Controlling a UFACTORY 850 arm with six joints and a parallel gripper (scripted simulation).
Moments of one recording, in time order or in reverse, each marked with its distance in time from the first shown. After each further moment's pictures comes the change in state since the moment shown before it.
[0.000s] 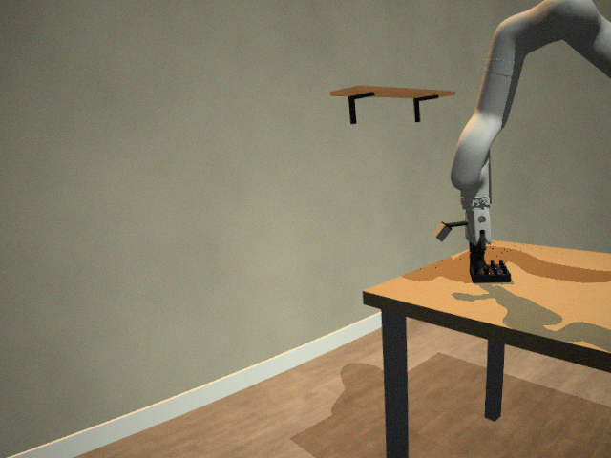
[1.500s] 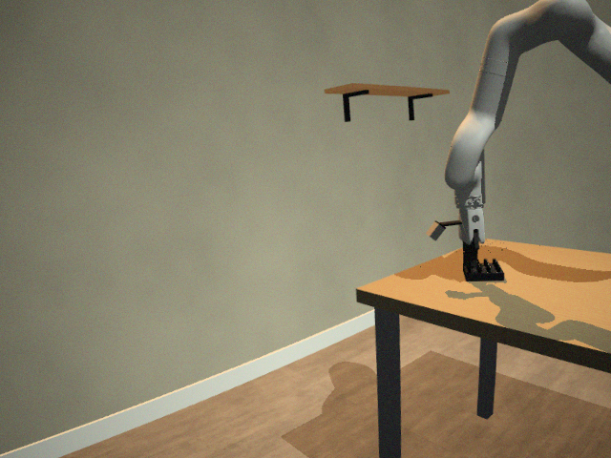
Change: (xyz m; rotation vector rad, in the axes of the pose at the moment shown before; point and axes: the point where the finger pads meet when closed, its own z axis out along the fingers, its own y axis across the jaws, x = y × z) arm 0.000 0.000 0.002 0.000 0.000 0.000
